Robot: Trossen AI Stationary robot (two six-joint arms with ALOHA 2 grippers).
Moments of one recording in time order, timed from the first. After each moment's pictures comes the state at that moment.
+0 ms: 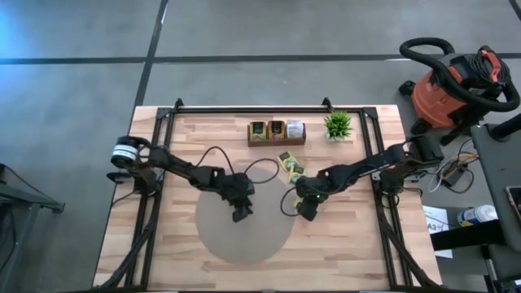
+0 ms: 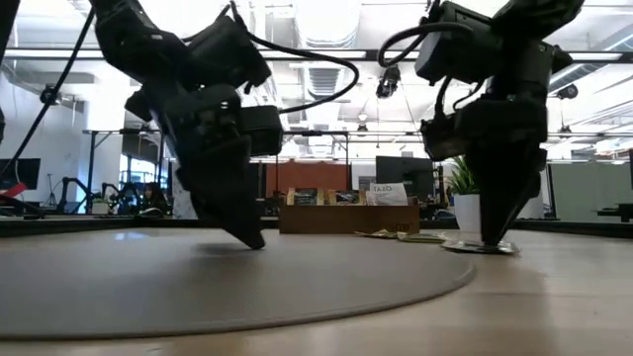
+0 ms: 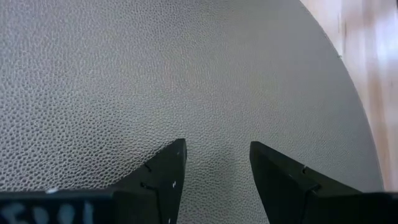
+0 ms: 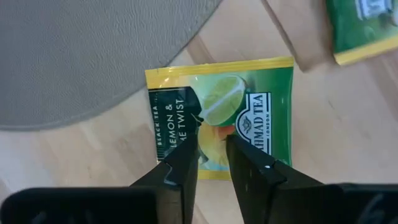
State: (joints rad) left arm -0.09 1.72 0.77 0.10 0.25 -0.47; right arm 0.14 1.62 0.80 -0.44 -0.07 0.76
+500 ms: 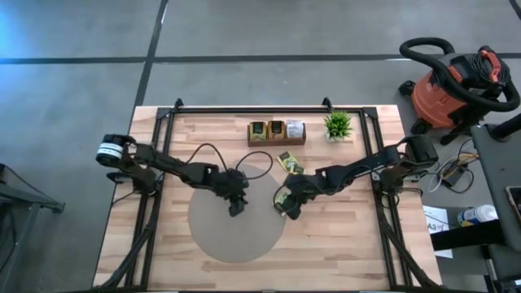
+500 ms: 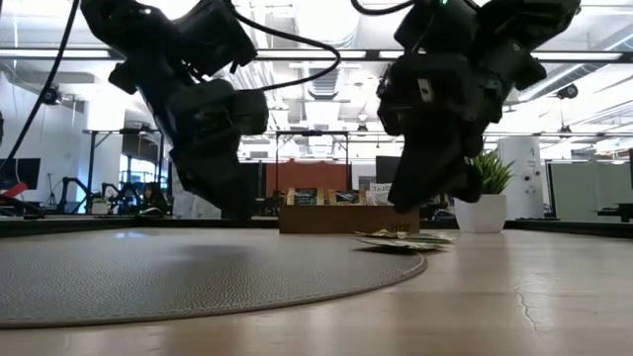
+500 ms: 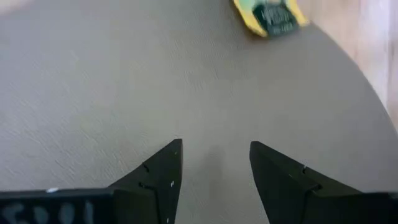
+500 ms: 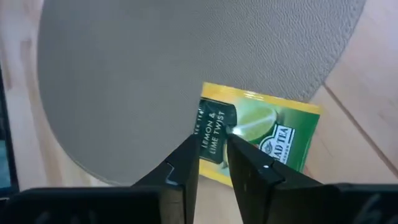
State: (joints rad) left arm -0.09 1.57 0.75 -0.05 0.05 -0.48; right arm 0.13 1.66 0.80 -0.01 -0.08 0.82
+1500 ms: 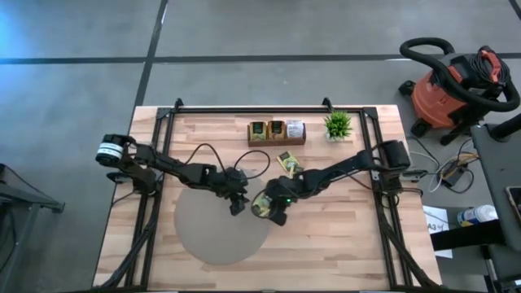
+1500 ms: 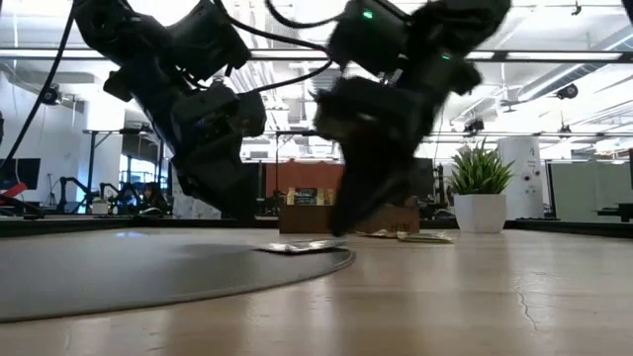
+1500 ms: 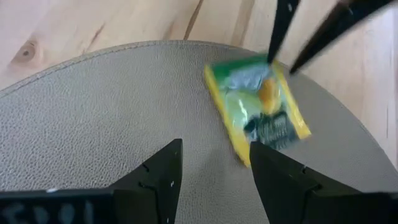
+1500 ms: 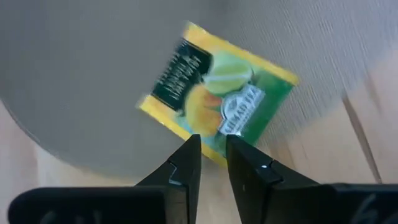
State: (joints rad) left arm -0.09 1.57 0.71 0.05 0.01 -0.49; right arm 0.13 1.93 1.10 -0.14 -0.08 0.51
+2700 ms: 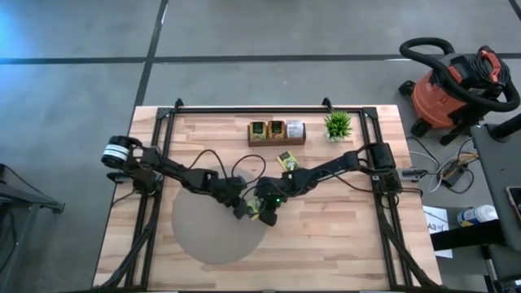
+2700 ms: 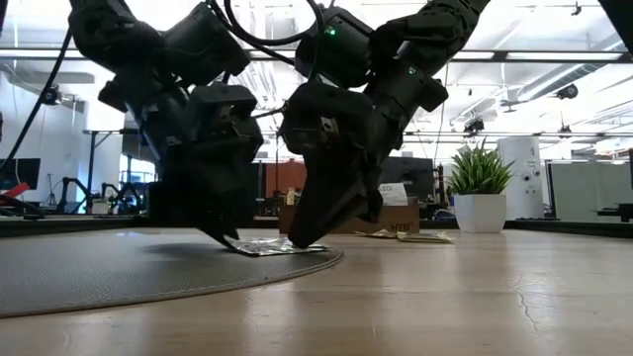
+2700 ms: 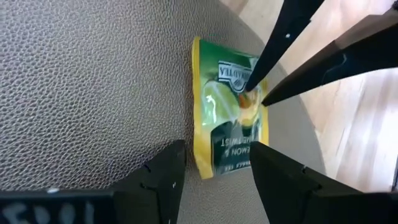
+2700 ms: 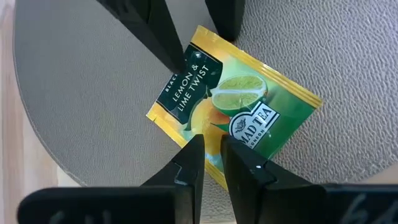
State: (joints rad) left arm -0.14 1.64 0.70 0.11 0.10 -0.90; right arm 0.09 2.06 1.24 -0.12 -0.18 0.52
